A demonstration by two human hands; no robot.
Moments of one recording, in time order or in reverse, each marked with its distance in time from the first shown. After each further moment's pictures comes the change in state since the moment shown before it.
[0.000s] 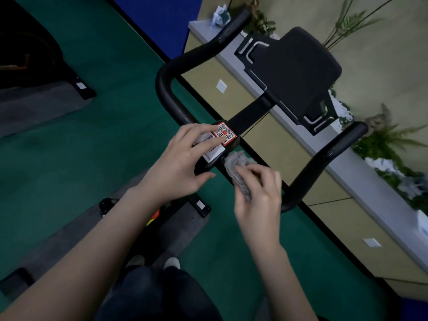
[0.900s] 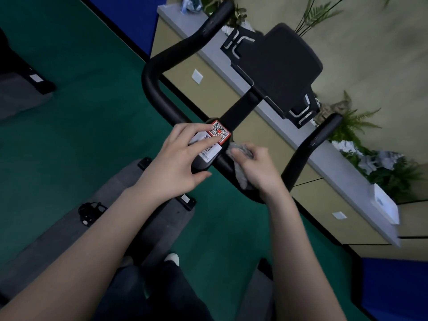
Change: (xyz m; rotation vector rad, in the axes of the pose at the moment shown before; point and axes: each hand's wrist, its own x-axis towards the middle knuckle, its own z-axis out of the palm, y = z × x) left_hand 0.002 -0.009 -0.003 -0.149 -0.006 -0.013; right_hand 0.071 0.000 0.002 0.331 -0.464 0.664
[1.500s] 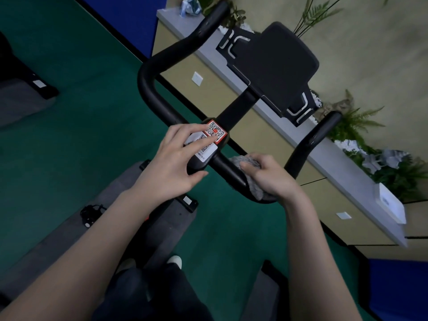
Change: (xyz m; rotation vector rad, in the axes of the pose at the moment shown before) left_hand -0.002 0.000 0.004 0.012 0.045 0.012; right_hand 0.000 0.024 -0.033 -0.198 -0.219 -0.015
